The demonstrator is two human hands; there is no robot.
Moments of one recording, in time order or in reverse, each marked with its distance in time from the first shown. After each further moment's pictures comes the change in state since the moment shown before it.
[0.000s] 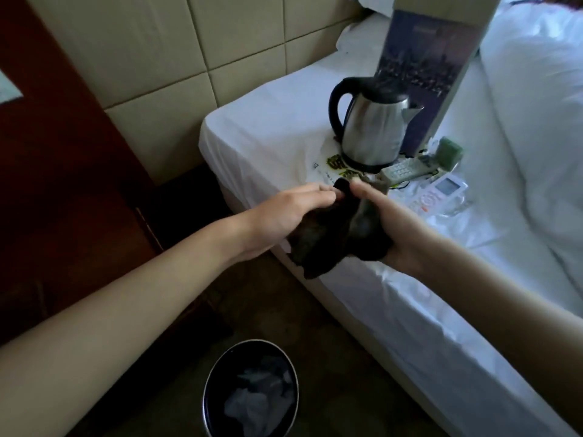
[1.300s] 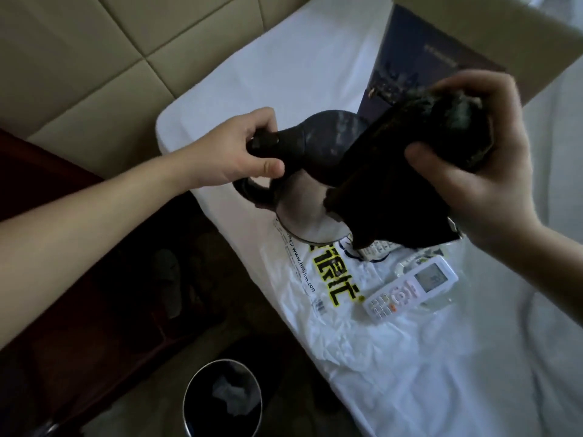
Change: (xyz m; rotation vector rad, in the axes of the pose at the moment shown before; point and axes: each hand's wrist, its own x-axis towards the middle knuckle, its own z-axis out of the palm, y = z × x) left_hand 0.272 0.111 -0.140 0.419 0.067 0.061; right_hand 0.153 -0.243 -0.134 -0.725 0.115 -0.912
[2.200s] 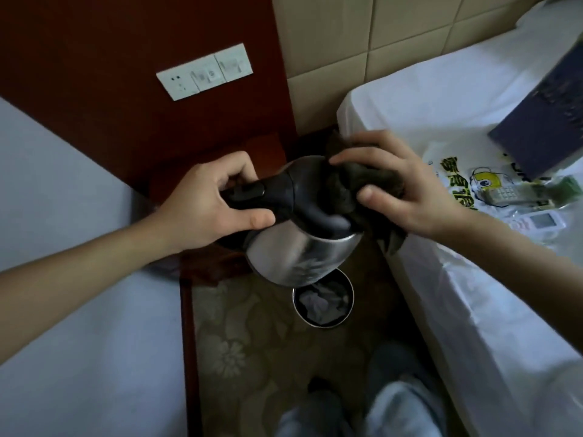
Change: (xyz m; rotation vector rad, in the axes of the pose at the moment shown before) left_hand -0.584 0.110 0.023 0.095 0.586 -0.097; right_hand -0.202 -0.339 0.179 0.030 -0.694 -0.402
